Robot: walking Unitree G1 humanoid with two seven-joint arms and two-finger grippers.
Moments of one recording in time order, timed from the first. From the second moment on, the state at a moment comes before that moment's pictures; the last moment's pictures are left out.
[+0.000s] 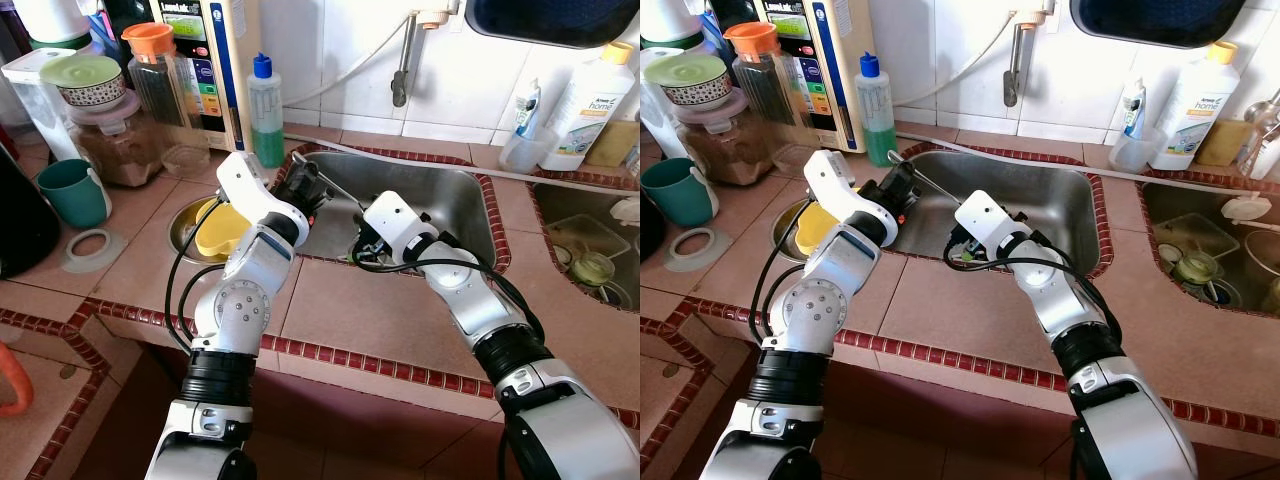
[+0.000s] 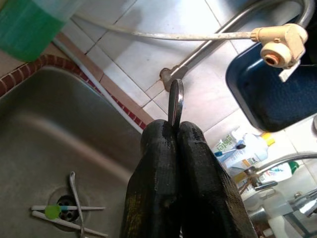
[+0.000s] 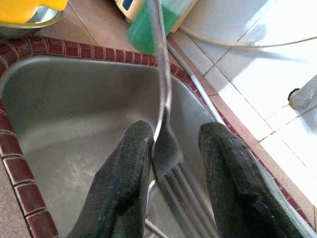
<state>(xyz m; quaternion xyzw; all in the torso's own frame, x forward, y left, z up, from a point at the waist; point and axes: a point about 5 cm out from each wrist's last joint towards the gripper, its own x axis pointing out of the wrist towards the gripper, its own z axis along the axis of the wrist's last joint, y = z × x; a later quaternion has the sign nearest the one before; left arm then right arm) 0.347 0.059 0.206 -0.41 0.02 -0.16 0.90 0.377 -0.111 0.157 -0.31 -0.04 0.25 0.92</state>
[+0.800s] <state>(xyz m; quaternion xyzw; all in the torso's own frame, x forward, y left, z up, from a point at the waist) 0.342 0.056 0.206 -0.40 0.03 -0.17 0.90 0.377 -0.109 0.150 -0.32 -0.04 0.25 0.91</state>
